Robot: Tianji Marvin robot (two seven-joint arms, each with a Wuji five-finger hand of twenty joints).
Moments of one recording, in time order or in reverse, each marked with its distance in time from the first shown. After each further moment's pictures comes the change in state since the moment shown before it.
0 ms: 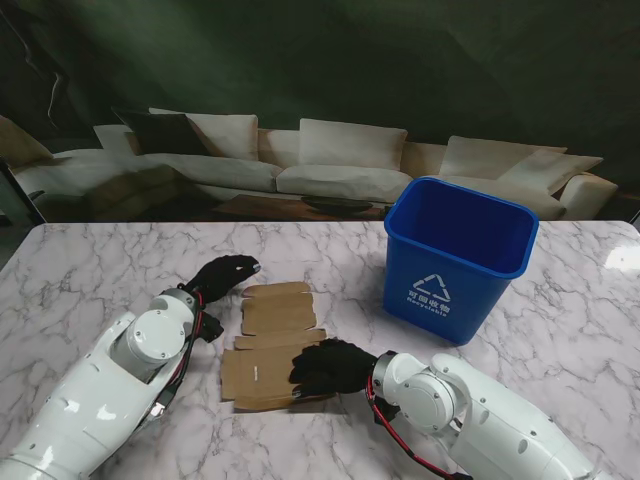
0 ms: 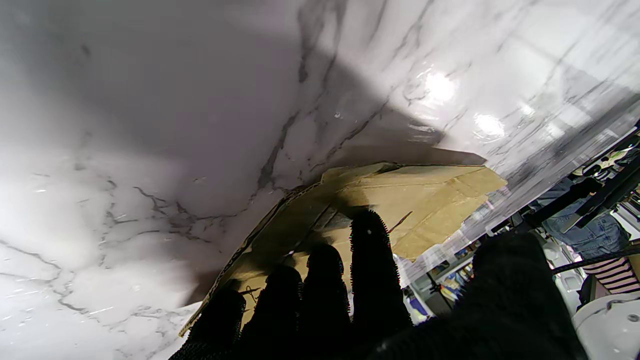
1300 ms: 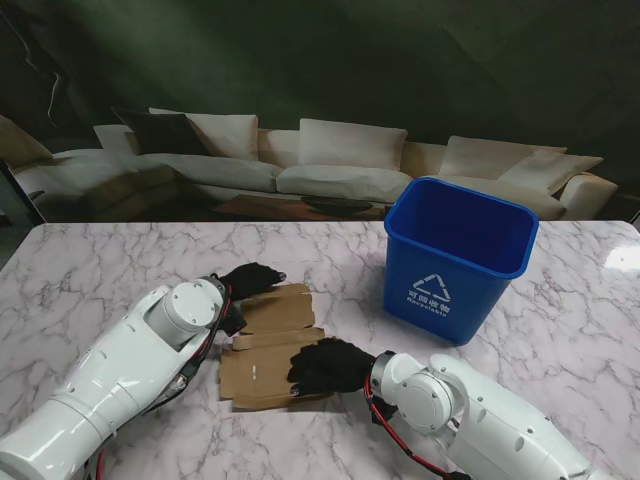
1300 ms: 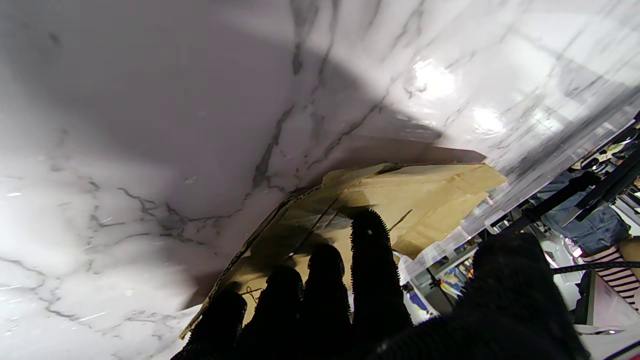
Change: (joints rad) left arm -0.233 -0.043 0.226 0.225 -0.123 0.140 -0.132; right arm 0.013 -0.007 -0.017 0.020 0.020 0.000 -0.021; left_hand -0.040 -0.001 0.000 0.000 0.000 -0.013 -0.004 -0.019 0.003 0.026 -0.008 -0.015 -0.024 0.002 -0.037 -0.013 0.029 -0.128 -0.241 0.048; right_hand 0.000 0.000 0.000 0.000 0.000 -0.002 0.002 0.000 -0.028 -0.008 0.049 0.035 0.000 -0.002 -0.005 0.000 -0.018 -0.011 0.018 -0.001
